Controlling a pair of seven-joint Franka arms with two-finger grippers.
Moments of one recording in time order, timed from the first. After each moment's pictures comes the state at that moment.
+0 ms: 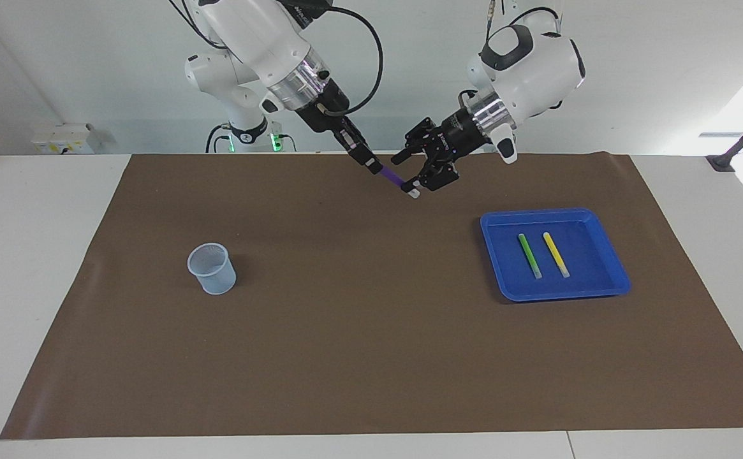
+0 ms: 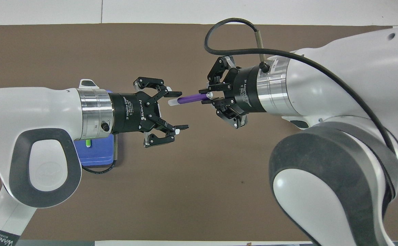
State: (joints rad) left arm -0.03 -0.10 -0.44 -1.96 -1.00 2.19 -1.70; right arm 0.42 0.07 0.01 -1.59 0.52 2.01 1.53
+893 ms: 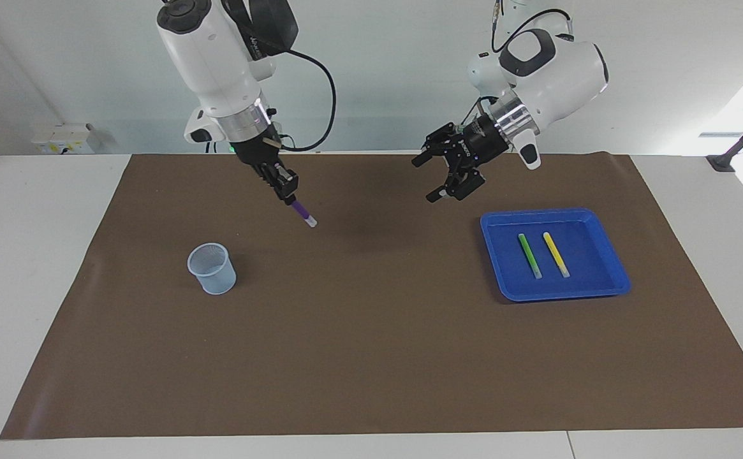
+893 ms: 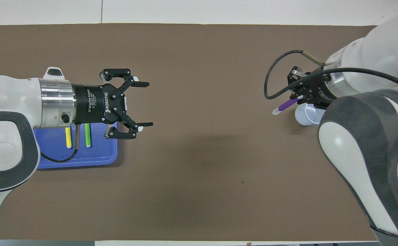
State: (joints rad) left arm 0.14 -0.10 -0.42 -1.96 -0.94 2.01 -1.45; right arm 0.21 0.08 0.00 -1.60 0.05 1.71 0.78
